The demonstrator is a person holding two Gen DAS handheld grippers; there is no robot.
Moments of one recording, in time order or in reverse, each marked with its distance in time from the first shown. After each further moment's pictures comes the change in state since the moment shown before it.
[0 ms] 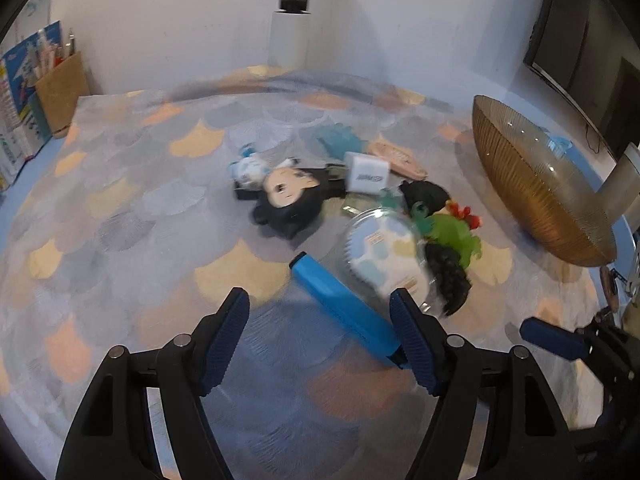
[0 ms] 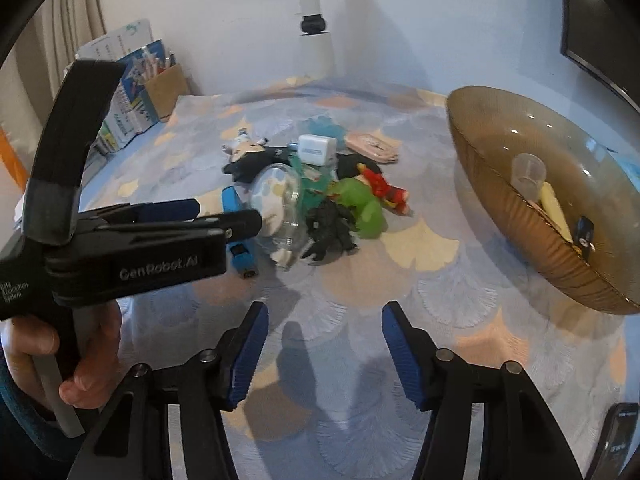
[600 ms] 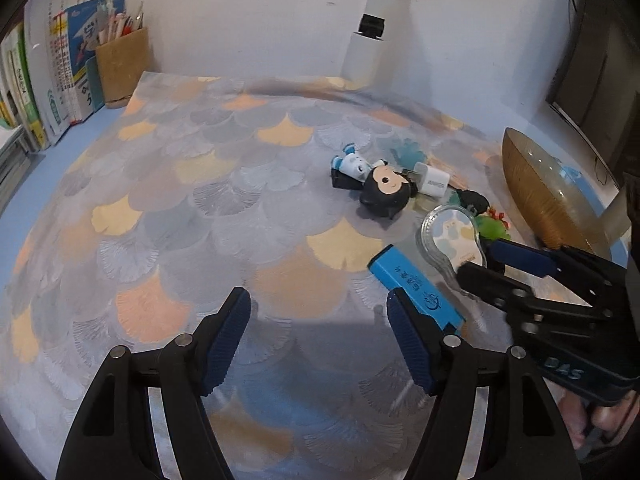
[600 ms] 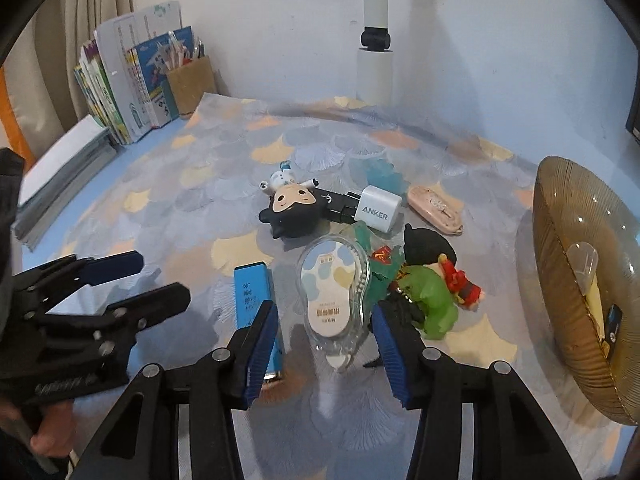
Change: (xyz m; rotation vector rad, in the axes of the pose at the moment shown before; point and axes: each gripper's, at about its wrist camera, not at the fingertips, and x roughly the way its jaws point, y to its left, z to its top) left arm -0.033 0.061 -0.018 -0.097 -0.040 0.008; right arm 0.041 0.044 0.055 -0.124 -0.022 -0.024
